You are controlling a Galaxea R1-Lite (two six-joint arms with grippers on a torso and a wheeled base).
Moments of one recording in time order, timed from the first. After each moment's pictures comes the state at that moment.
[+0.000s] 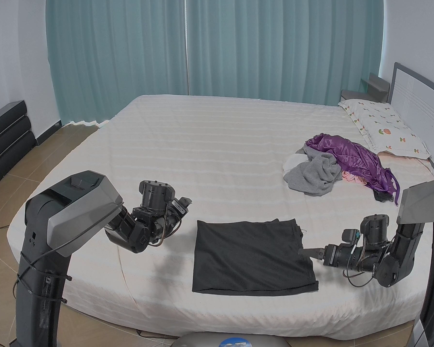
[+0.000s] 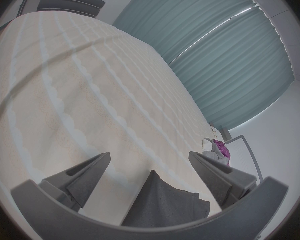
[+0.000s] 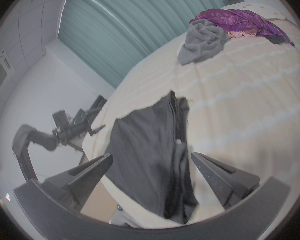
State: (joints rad) left arm -0.36 2.50 -1.28 -0.67 0.10 -1.01; right arm 0.14 2.31 -0.41 -1.28 0.49 0.44
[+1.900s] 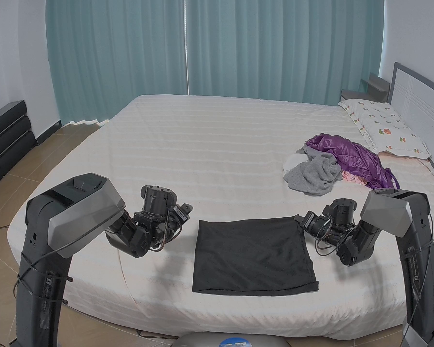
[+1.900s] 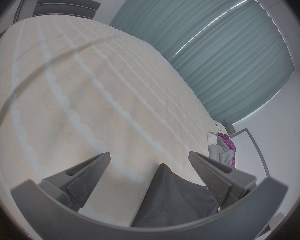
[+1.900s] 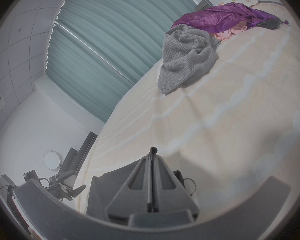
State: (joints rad) left arm -0.37 2.50 -1.24 -0.68 0.12 -0.97; right arm 0.16 2.66 -1.06 -1.22 0.24 0.74
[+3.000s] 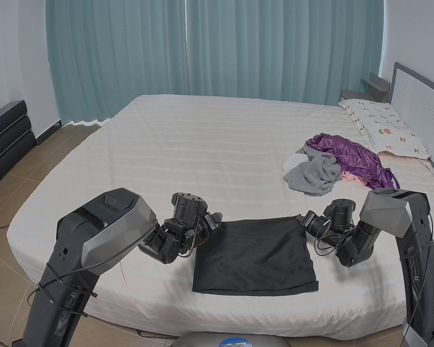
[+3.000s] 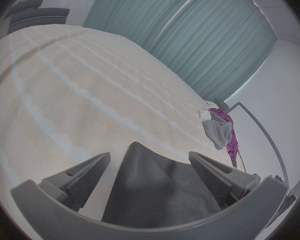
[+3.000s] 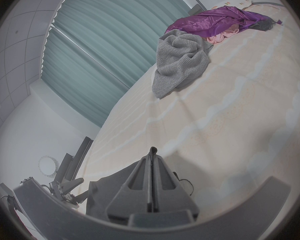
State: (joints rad) left arm -0.48 2.64 -1.46 -0.63 0.12 -0.81; right arm 0.17 2.65 -1.05 -1.22 0.17 0.77
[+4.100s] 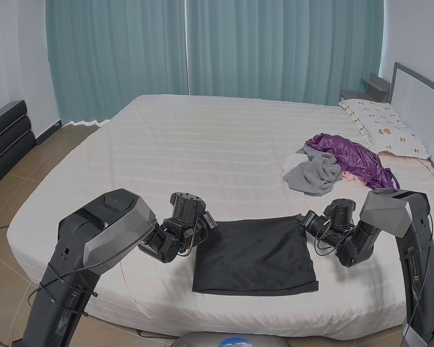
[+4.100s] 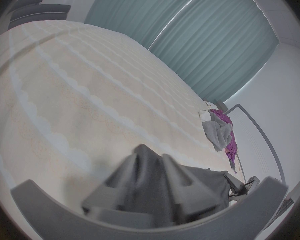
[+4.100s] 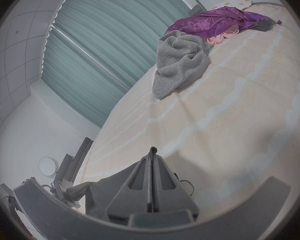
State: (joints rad) left arm -0.47 2.66 -1.48 -0.63 0.09 -0.83; right arm 0.17 2.65 -1.05 -1.23 0.16 0.77
